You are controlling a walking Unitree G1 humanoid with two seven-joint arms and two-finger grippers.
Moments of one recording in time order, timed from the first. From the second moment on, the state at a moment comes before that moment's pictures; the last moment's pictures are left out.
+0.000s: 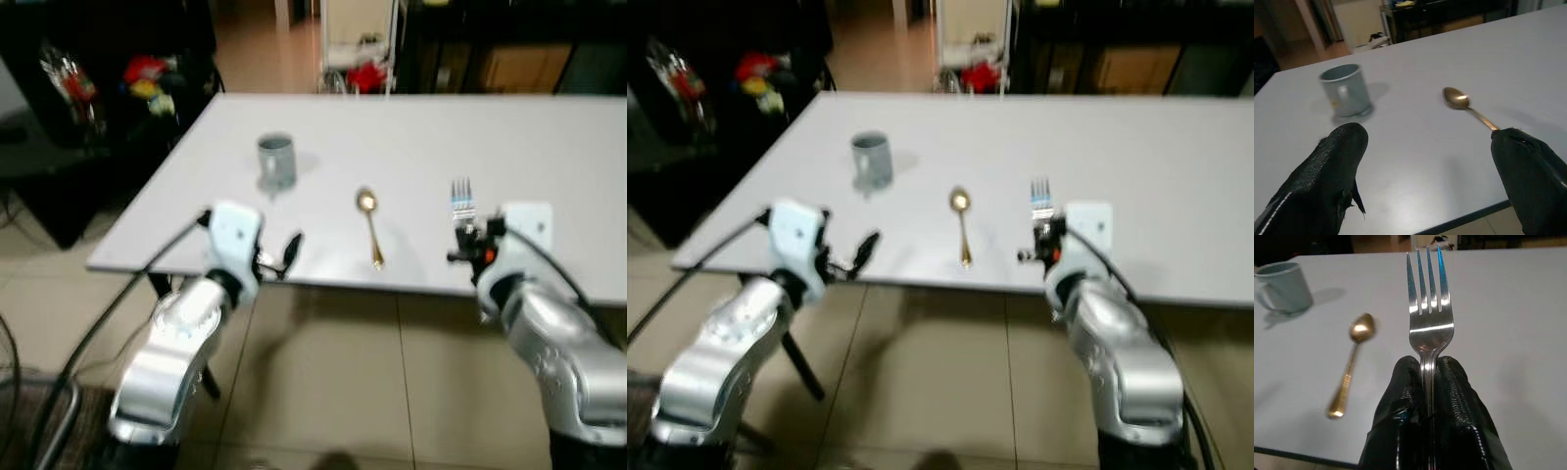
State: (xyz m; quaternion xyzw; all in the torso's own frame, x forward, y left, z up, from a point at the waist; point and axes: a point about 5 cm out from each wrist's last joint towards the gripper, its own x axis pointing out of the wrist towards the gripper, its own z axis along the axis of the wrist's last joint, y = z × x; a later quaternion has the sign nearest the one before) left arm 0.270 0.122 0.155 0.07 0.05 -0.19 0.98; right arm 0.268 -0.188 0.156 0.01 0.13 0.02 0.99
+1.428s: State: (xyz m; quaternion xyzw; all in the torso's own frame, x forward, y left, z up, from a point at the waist) left arm 0.266 0.126 0.154 0.06 0.05 -0.20 0.98; right arm 0.275 -0.170 0.146 -0.01 0.15 0.09 0.98
